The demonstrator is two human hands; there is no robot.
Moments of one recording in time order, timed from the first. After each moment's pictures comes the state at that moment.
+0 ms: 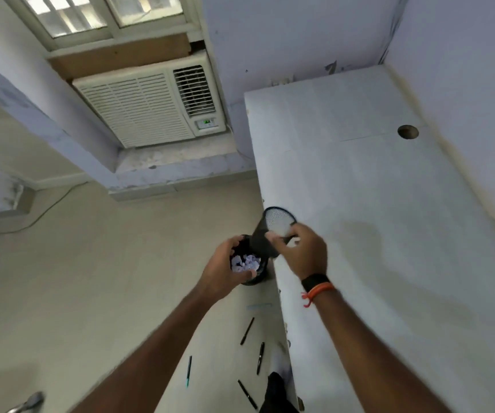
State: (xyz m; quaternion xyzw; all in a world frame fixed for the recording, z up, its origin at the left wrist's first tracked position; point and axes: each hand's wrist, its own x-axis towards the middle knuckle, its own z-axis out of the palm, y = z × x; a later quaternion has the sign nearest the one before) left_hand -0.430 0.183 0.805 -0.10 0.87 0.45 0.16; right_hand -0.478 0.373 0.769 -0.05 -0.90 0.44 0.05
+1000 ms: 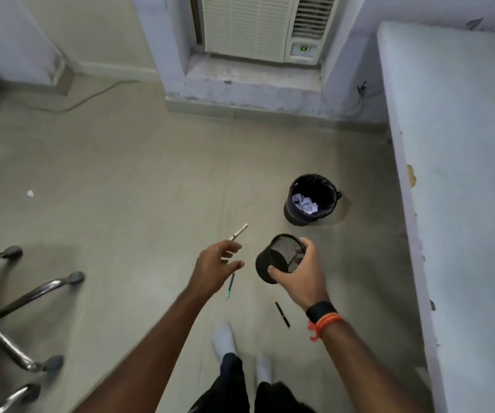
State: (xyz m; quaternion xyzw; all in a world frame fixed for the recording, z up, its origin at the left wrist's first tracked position) left_hand -0.120 -0.173 0.711 -0.21 0.82 0.51 0.14; right_hand -0.156 0.030 0.739 -0.07 -0.89 0.41 -0.17
